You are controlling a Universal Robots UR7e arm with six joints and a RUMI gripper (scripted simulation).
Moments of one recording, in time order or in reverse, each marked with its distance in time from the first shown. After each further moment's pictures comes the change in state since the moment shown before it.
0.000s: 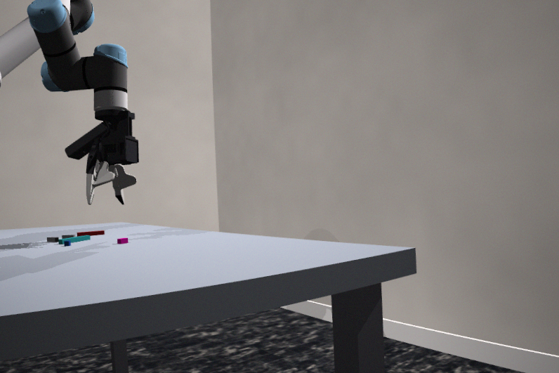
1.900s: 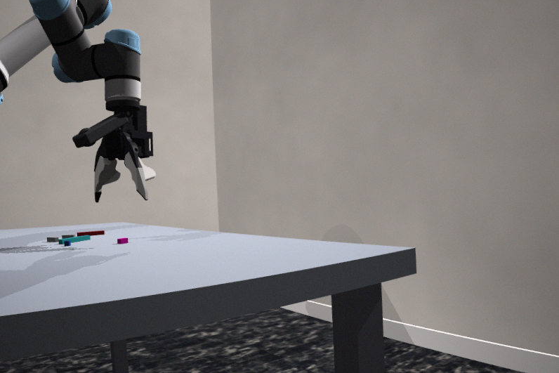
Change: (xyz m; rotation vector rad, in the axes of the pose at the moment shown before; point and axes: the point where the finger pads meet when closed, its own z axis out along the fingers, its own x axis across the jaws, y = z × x) arm -0.070 0.065 -0.003 -0.005 0.028 -1.118
